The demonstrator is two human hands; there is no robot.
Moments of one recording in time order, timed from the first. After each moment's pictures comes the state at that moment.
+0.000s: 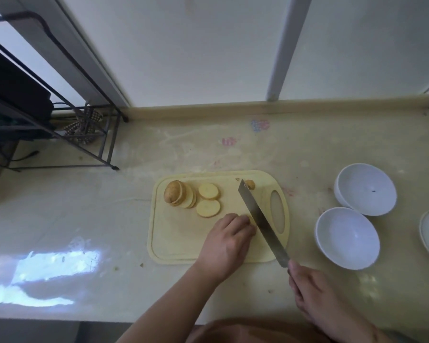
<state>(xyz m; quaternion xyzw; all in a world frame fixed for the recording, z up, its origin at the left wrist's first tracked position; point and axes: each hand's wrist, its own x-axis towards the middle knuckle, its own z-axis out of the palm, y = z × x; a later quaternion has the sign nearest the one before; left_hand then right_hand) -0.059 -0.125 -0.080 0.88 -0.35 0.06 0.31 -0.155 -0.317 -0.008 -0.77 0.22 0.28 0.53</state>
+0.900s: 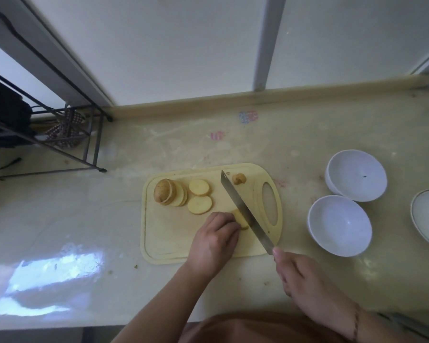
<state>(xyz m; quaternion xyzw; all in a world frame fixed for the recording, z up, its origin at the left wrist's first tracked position) -0.061 -0.115 -0.085 0.88 -0.30 0.06 0.36 -0.146 -0.307 0.000 -0.83 0.17 0.23 0.48</state>
